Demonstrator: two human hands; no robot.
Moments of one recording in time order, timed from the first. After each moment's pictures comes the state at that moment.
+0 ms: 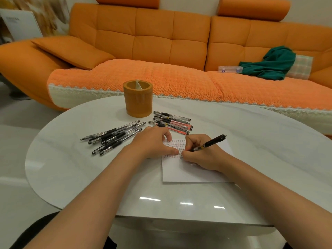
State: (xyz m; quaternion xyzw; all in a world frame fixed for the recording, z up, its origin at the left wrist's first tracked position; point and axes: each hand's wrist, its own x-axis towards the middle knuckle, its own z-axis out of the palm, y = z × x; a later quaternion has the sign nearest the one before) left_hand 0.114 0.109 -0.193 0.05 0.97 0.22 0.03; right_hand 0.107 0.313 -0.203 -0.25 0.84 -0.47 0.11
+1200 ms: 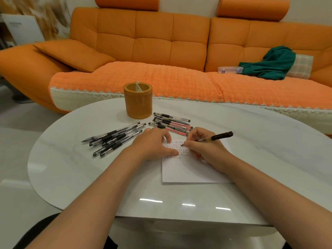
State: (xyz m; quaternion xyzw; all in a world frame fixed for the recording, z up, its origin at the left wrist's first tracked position) left_hand 0.115 0.109 -0.196 0.05 0.97 0.23 0.02; right_hand 0.107 0.316 -0.195 -0.17 0.76 -0.62 0.10
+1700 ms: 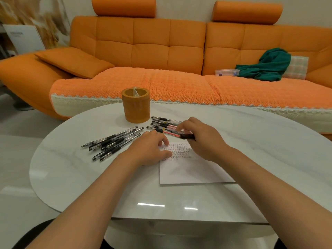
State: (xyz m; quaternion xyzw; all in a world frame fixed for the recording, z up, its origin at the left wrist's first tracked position) left_hand 0.123 0.107 -0.192 0.08 0.98 0.20 0.02; right_hand 0.096 0.315 -0.170 -0.30 0.92 -0.21 -0.10
